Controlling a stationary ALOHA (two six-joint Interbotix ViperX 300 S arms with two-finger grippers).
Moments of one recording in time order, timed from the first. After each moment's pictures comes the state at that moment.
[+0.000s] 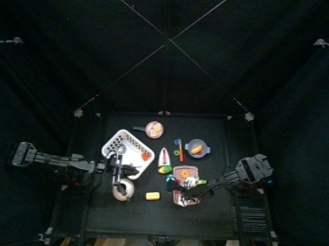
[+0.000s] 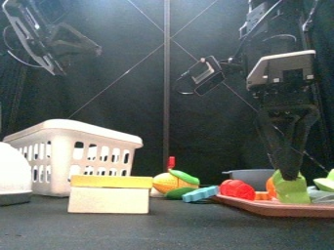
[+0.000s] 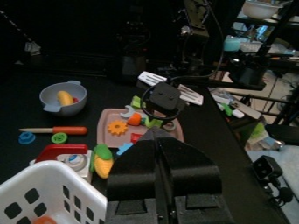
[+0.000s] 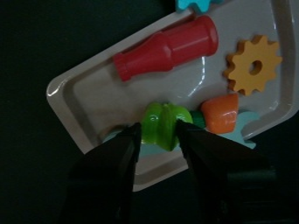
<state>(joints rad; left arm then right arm) -0.09 -0.68 1.15 -0.11 -0.37 0.00 0.32 0.16 0.41 -0.22 0.98 0.82</state>
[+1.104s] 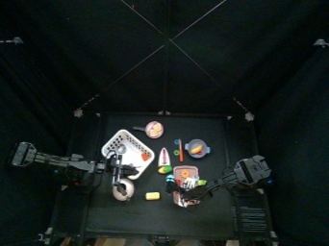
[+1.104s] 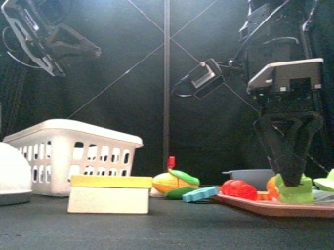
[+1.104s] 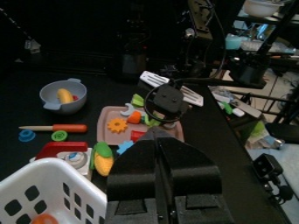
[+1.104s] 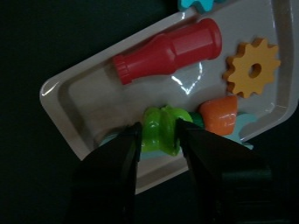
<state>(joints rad) -0.09 -0.68 1.16 -0.11 -0.37 0.00 0.33 0.19 0.40 -0.24 1.01 0.81</state>
